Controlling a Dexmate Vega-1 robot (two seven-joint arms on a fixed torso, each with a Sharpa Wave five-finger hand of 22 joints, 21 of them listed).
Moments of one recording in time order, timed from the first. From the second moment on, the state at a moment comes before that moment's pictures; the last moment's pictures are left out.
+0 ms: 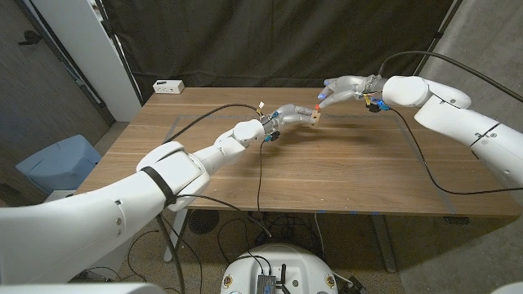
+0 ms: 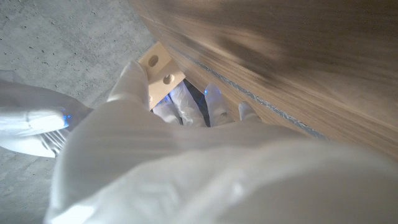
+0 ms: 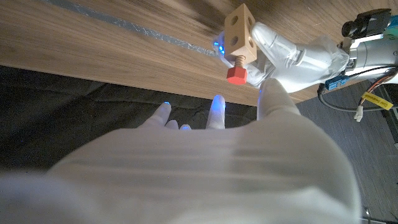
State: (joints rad) left arm 0.20 0.03 0.85 -0.41 -0.17 -0.54 -0.23; left_hand 0.94 0.03 0.23 -0.15 0.18 0.86 -0.19 0.18 0.18 0.83 -0.21 0.21 0.22 0.42 -0.02 0.20 0.18 0.06 0.21 0.19 0.17; right arm -0.49 -0.97 -0.59 -1.80 -0.14 -0.18 0.43; right_hand 0.78 -0.02 0.25 -0.16 0.29 0.44 -0.06 0.34 0.22 -0.10 0.09 0.19 0.21 -0.14 0.13 0.20 0.22 0.12 0.07 0.18 0.17
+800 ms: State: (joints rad) left arm 0.18 0.01 0.87 -0.38 -0.18 -0.52 -0.21; left_hand 0.94 0.03 0.23 -0.15 0.18 0.86 -0.20 0.19 0.18 0.83 -0.21 0.21 0.22 0.42 -0.02 0.20 0.18 0.06 0.21 0.19 0.17; right arm -0.41 -0.94 -0.62 -1.72 -0.17 -0.16 0.50; right_hand 0.79 -0.01 0.27 -0.16 0.30 0.45 -0.06 0.35 0.23 -0.12 0.09 0.19 0.21 -0.14 0.13 0.20 0.23 0.12 0.07 0.18 0.17
